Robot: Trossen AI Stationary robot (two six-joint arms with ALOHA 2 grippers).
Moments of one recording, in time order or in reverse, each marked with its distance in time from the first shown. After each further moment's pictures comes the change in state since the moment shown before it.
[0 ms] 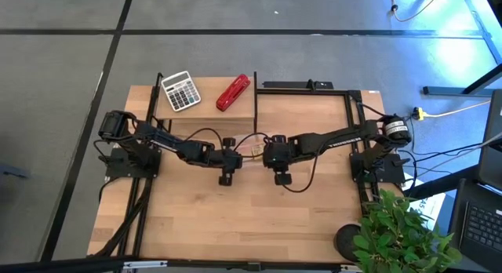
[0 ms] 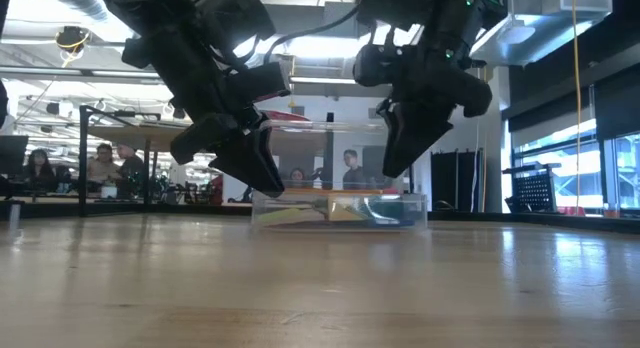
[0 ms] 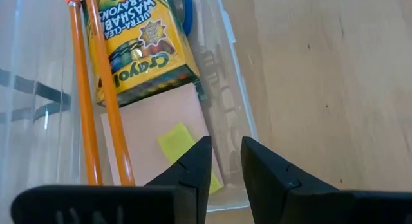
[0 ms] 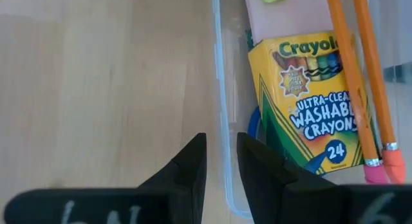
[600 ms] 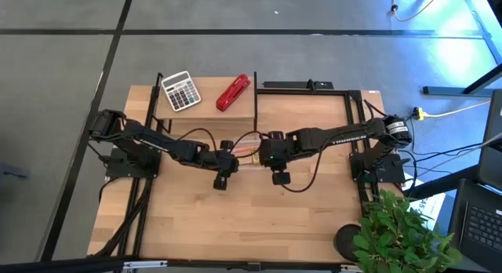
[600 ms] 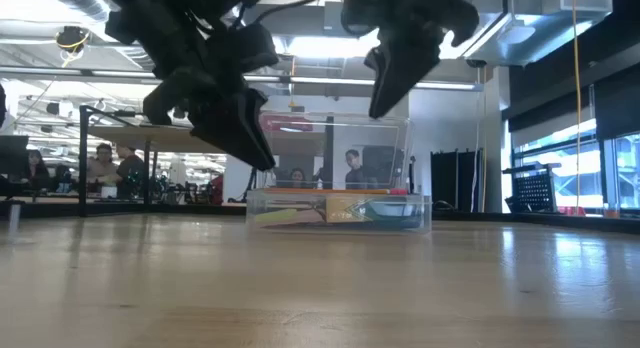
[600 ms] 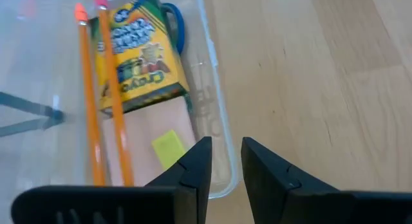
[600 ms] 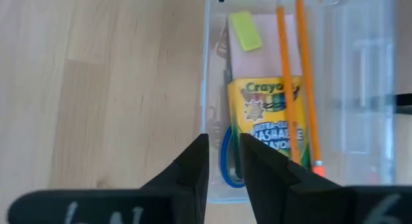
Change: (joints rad) left arm -0.039 -0.107 0.000 -0.073 0.052 -0.010; right arm 0.028 0.000 0.247 -0.234 0.001 0.001
